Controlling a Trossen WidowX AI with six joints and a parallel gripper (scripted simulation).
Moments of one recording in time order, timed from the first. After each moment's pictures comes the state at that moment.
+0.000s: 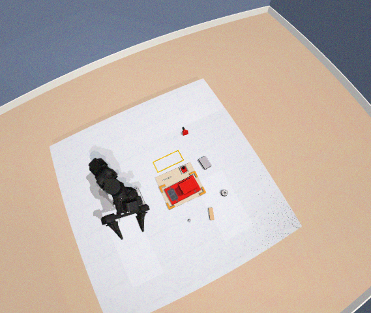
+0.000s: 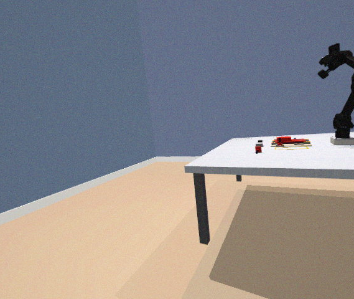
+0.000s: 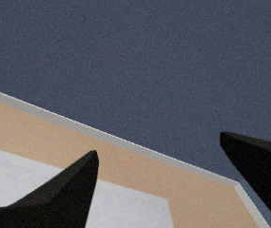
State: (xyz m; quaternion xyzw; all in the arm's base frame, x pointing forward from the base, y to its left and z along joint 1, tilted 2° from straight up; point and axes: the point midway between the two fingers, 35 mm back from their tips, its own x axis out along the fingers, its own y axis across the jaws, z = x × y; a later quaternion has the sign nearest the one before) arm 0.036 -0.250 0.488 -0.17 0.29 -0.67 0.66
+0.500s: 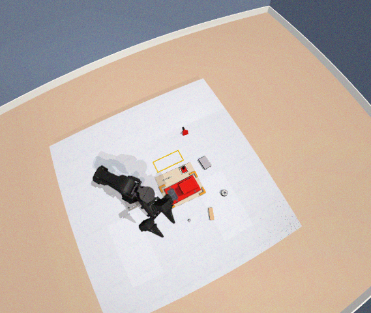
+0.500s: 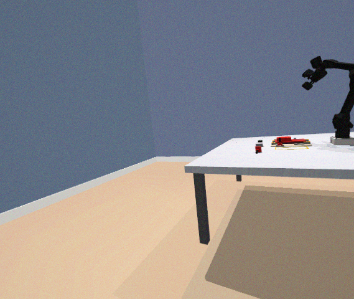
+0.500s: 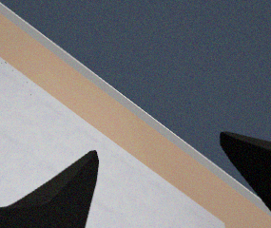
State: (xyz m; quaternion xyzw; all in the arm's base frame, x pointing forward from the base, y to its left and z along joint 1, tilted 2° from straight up) arm 0.152 -0.278 0.407 -0.16 0.37 -0.51 0.76
